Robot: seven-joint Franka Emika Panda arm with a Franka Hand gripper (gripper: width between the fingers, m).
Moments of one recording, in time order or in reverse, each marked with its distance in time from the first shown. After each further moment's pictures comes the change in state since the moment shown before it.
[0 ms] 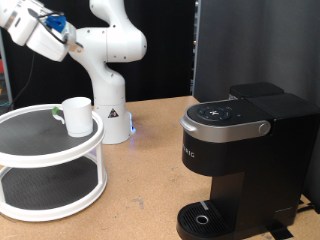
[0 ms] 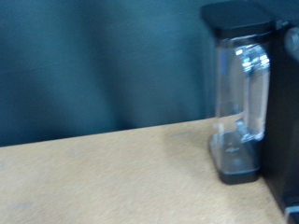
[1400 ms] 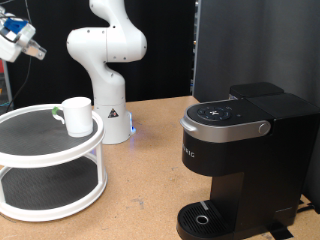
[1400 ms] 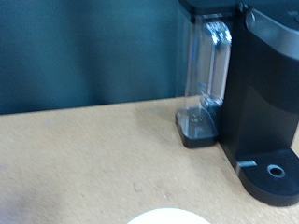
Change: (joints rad) arm -0.009 0.071 -0.193 0.073 -0.061 0.034 -0.162
